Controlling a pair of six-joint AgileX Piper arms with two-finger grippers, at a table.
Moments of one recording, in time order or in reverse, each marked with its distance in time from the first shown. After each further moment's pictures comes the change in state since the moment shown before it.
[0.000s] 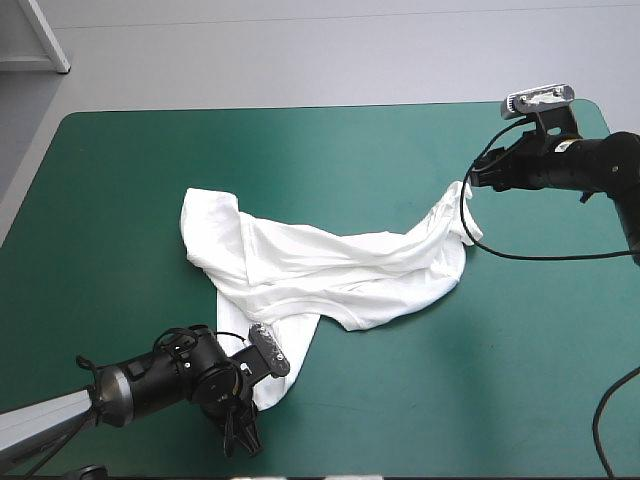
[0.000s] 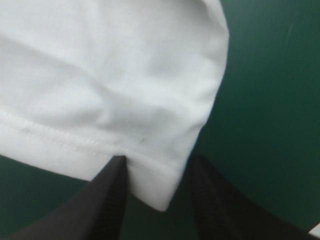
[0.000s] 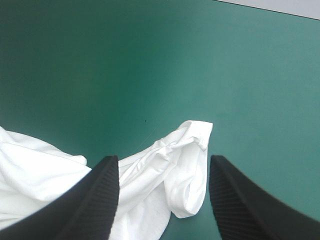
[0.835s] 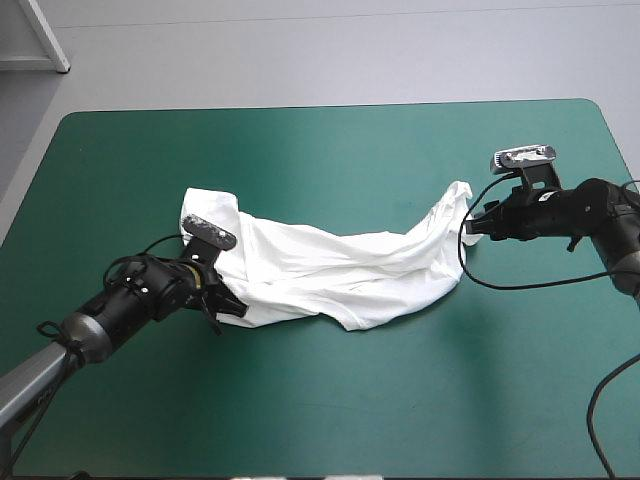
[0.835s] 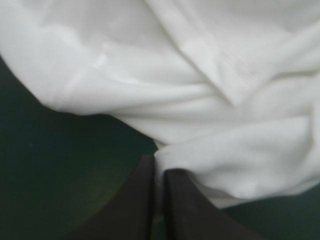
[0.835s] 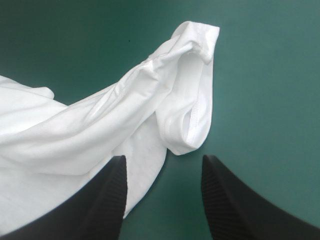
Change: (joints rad) left arm 0.454 0.025 -0.180 0.193 -0.293 -0.129; right arm 0.000 0.001 0.284 -0.018 -0.113 -0.011
